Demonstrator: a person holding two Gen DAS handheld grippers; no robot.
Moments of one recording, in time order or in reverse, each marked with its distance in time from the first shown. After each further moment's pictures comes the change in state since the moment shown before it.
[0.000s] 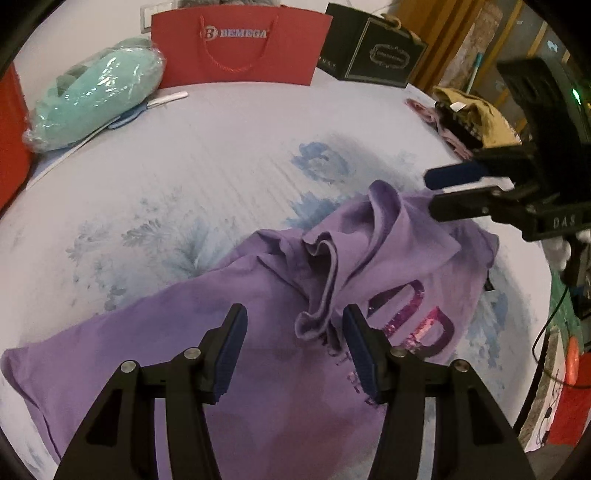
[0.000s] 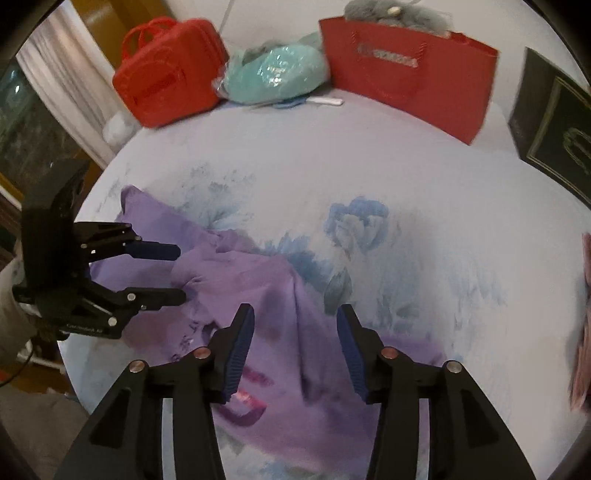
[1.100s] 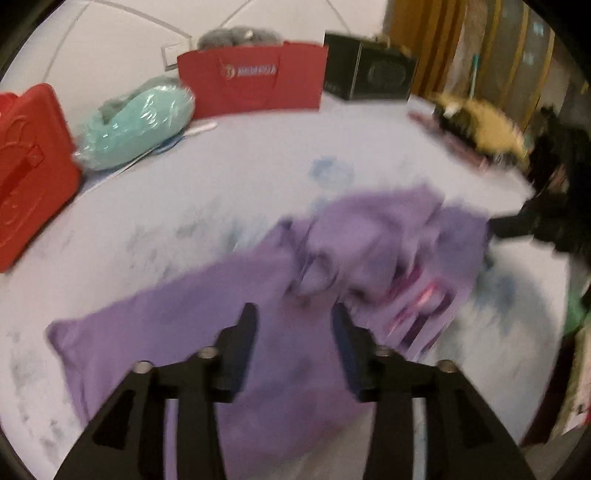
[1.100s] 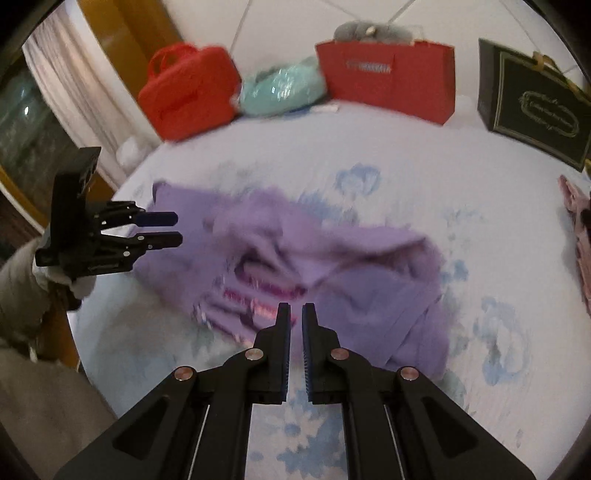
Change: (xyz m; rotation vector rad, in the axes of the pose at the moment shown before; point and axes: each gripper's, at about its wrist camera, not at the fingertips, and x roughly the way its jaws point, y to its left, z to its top) left arm -0.050 -0.009 -0.033 0.041 -0.134 0.096; right arm -0.052 0.029 -0.104 0.065 -0.184 -0.004
